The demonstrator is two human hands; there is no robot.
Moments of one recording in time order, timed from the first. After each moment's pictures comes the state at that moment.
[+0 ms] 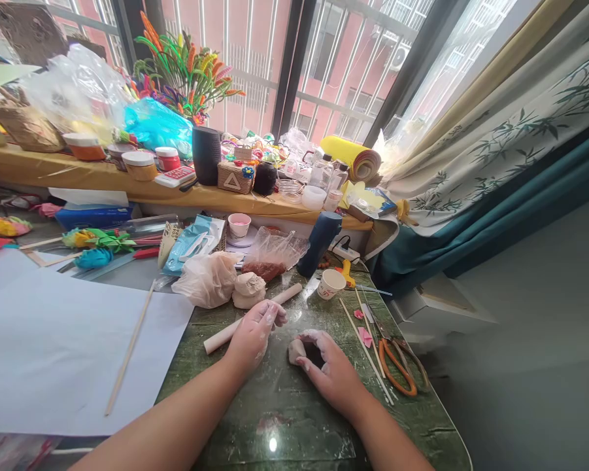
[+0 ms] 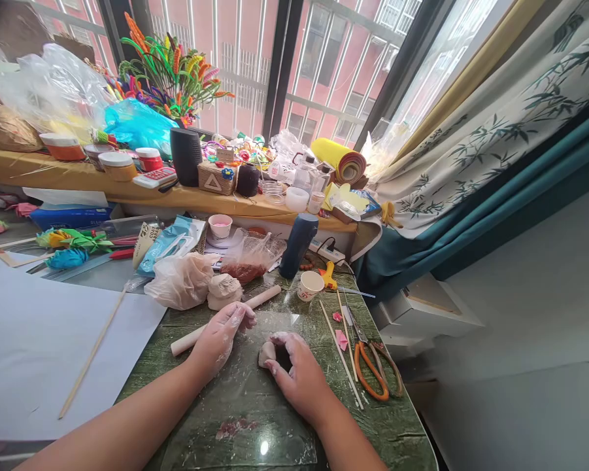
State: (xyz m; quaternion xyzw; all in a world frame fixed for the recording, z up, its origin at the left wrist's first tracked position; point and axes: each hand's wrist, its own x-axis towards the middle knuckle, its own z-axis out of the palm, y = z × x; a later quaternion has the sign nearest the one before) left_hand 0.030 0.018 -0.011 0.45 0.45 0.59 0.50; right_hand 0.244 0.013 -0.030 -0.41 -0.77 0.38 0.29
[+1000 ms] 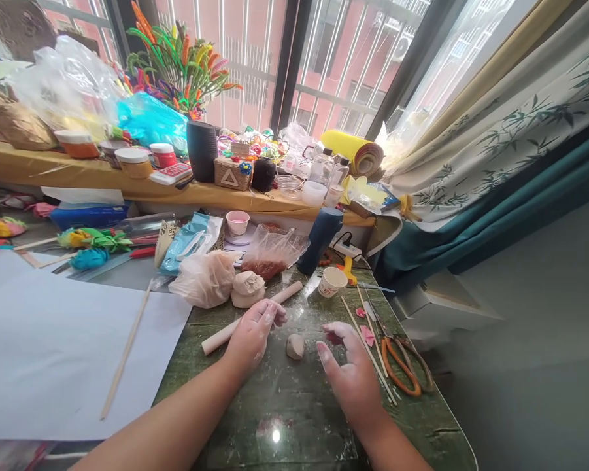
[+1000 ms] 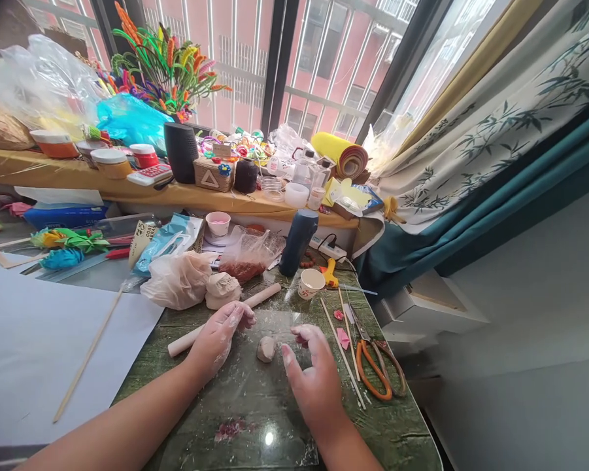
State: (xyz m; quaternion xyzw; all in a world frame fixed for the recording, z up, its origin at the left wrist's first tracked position) left_hand 0.032 0.020 -0.011 0.42 0.45 0.59 0.51; right_hand 0.248 0.003 -0.024 -0.50 -0.75 0.20 0.39
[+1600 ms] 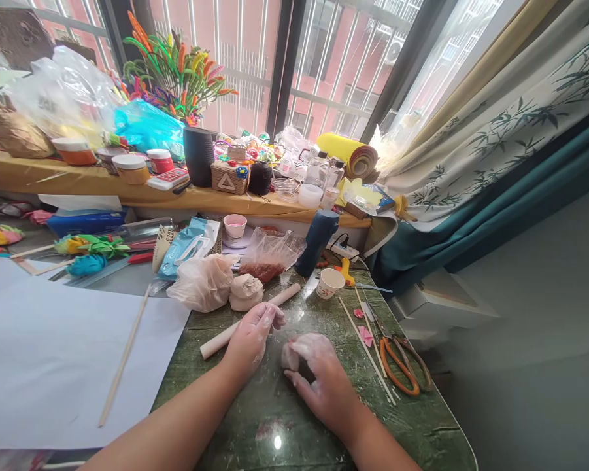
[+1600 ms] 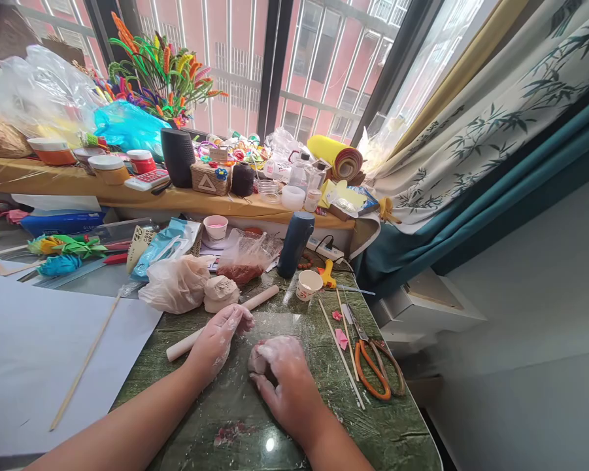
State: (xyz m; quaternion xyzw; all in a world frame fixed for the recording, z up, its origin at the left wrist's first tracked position) left_hand 0.032 0.019 -0.009 0.45 0.47 0.58 0.49; right_hand 0.227 -0.001 -0.022 -0.38 -0.80 0.31 0.34
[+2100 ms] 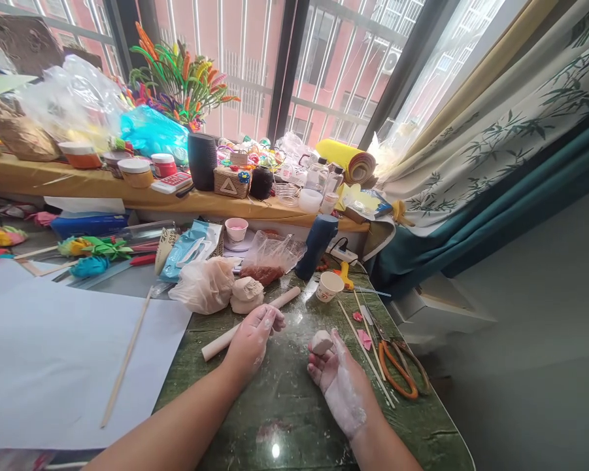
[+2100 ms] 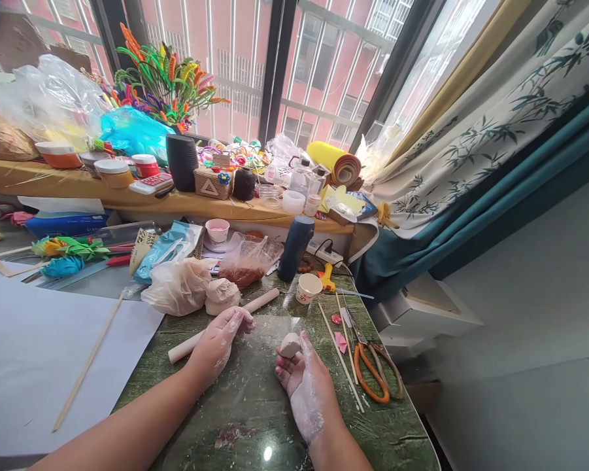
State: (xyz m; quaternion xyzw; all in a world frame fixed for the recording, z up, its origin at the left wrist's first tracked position) left_hand 0.030 0.018 -0.009 0.44 0.46 0.58 0.50; right_hand 0.219 0.001 -0.017 -0.47 -0.22 0.68 0.52
